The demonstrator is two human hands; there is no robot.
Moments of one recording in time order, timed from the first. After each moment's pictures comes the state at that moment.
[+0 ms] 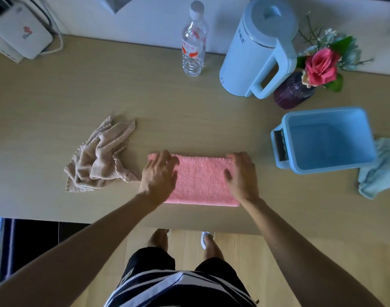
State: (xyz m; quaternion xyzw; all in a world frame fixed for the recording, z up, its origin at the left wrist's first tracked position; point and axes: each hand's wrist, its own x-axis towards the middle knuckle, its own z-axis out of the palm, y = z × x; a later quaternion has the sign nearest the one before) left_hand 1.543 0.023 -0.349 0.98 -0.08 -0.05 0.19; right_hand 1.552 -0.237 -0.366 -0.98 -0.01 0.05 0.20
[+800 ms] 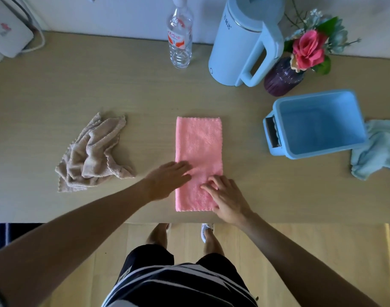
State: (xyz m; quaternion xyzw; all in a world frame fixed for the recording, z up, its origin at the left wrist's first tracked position) left_hand 1.545 0.020 -0.384 0.86 -0.48 -0.14 0.00; right_hand 1.473 -0.231 -0.368 -0.95 -0.23 0.19 0.12
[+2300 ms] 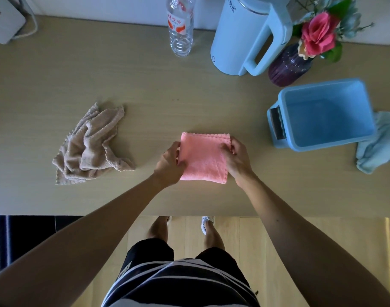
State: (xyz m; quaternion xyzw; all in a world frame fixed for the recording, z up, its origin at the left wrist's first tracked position) left_hand 1.550 -0.012 -0.357 0.82 0.09 -0.29 0.48; right_hand 1.558 -0.220 -0.348 -0.79 0.23 0.17 0.54
